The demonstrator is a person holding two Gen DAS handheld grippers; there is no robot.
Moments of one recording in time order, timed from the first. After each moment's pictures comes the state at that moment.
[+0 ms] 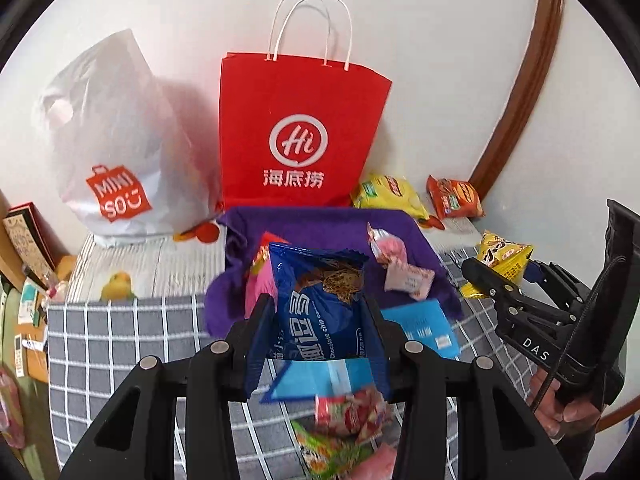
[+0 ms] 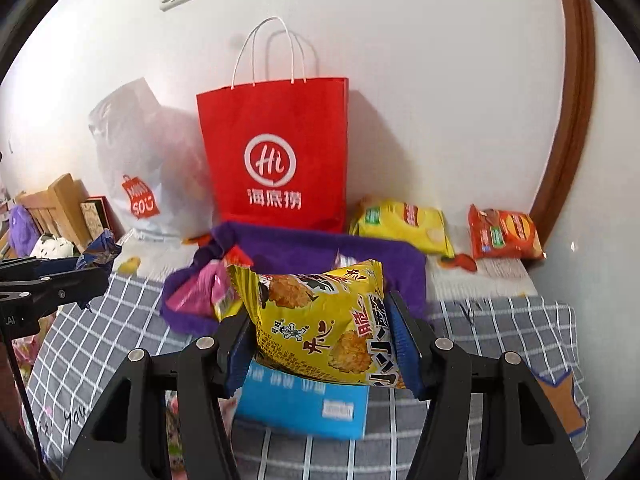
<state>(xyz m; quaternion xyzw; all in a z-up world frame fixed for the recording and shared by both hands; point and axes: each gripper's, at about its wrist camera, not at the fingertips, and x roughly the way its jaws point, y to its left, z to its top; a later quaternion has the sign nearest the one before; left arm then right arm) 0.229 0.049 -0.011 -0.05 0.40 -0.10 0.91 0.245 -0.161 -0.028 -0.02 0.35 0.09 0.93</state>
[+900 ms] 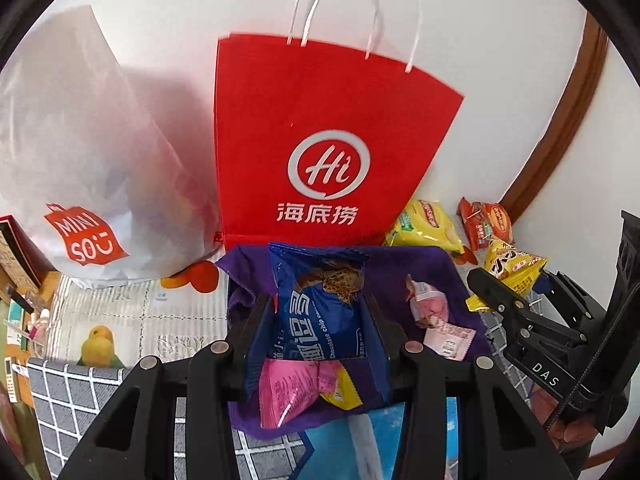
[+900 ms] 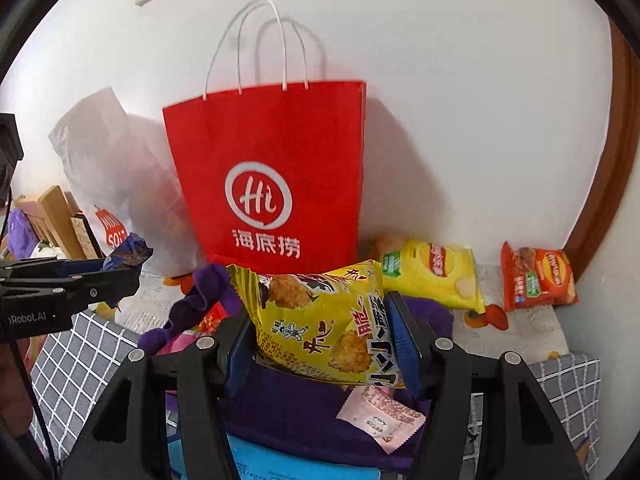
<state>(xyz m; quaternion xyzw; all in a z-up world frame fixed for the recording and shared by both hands) 0.342 0.059 -0.041 -0.06 0.42 -0.09 0.90 0.352 -0.145 -0.045 -0.02 0.35 0.11 0.93</state>
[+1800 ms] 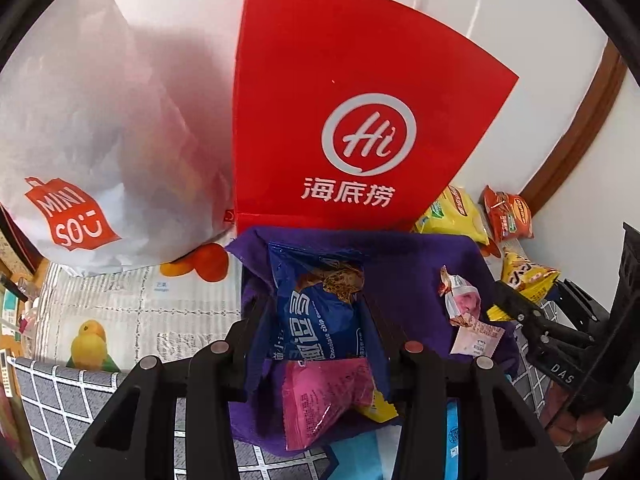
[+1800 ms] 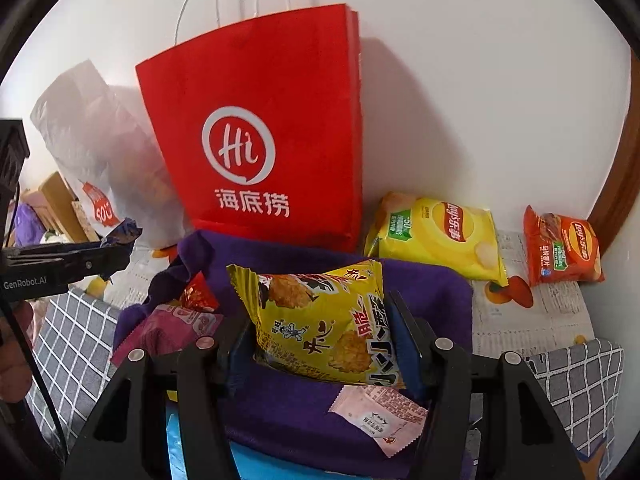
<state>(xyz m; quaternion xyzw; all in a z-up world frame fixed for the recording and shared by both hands) 0.366 0.074 -0.076 -0.07 0.45 -0.08 0.88 0.379 -0.156 -0.086 -0.02 0.40 0.13 0.91</state>
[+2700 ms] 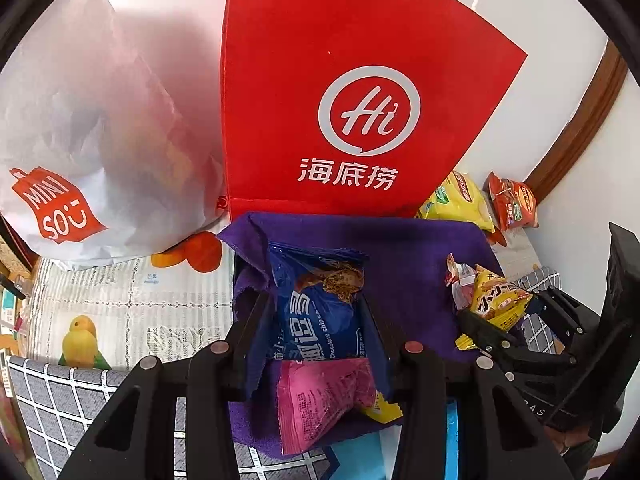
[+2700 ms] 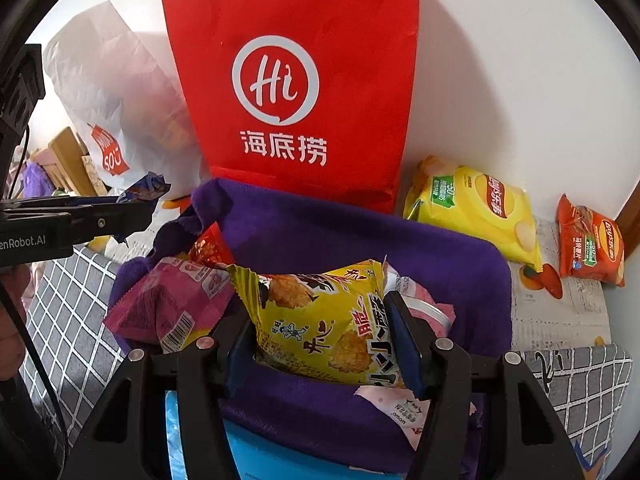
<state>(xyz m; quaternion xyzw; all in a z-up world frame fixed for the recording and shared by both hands) 0.373 0.068 -0.090 -0.06 0.47 -0.08 0.88 0.382 -0.130 -0.117 -0.05 0.44 0.17 0.88</state>
